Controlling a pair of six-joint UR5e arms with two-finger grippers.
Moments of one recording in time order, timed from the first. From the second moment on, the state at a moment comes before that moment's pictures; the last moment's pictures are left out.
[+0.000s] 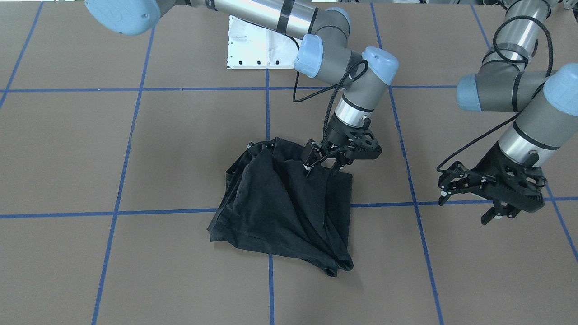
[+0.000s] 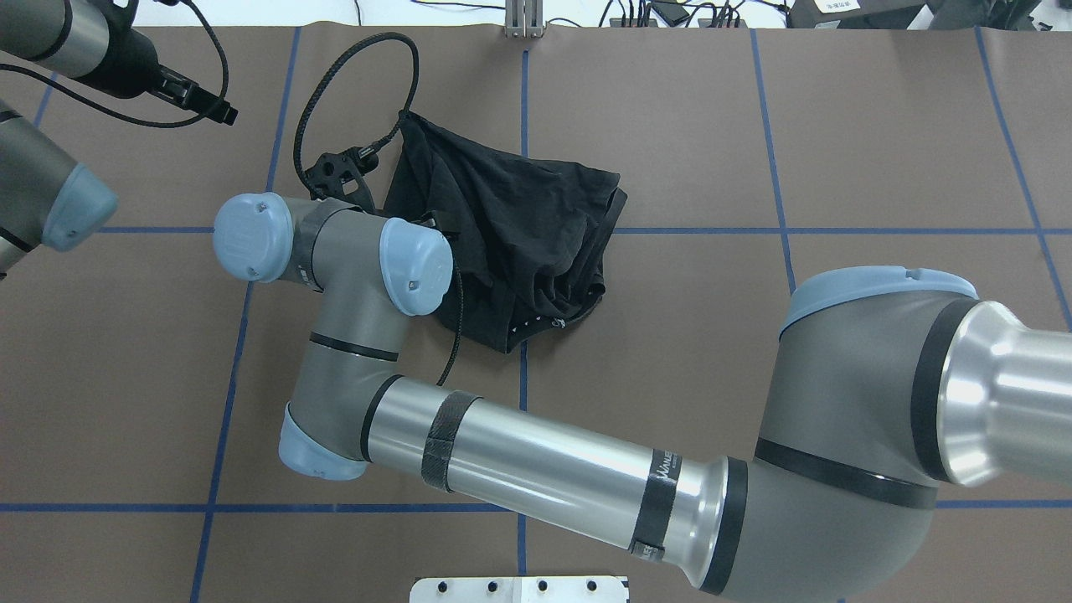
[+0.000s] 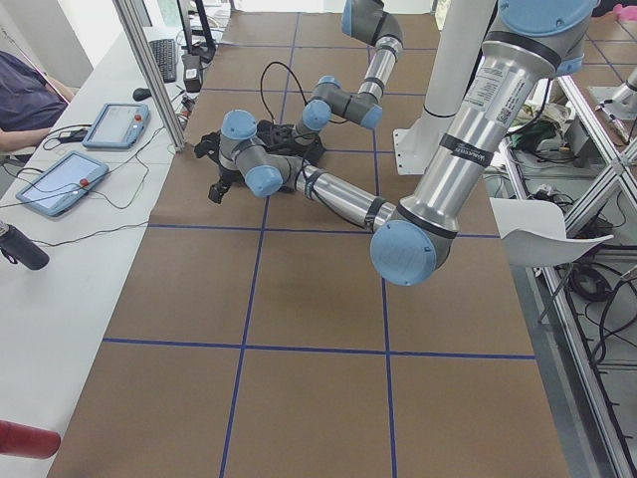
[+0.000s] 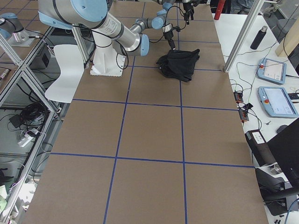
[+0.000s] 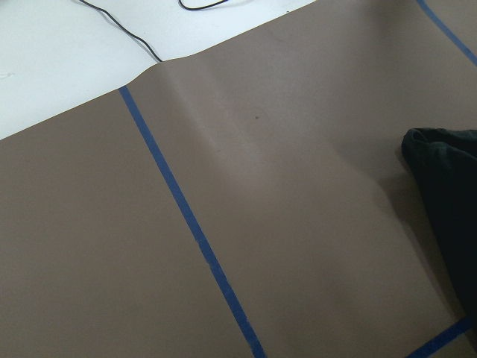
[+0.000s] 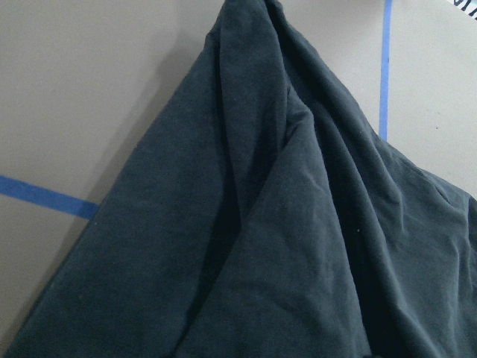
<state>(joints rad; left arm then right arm) -1.09 -2.02 -1.50 -2.10 -2.13 -0.41 0.39 -0.17 0.75 -1.63 1.34 0.99</state>
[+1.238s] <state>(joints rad) -1.09 -2.01 -1.50 -2.10 -2.13 -0.41 0.37 -0.09 0.56 -1.54 1.29 0.99</state>
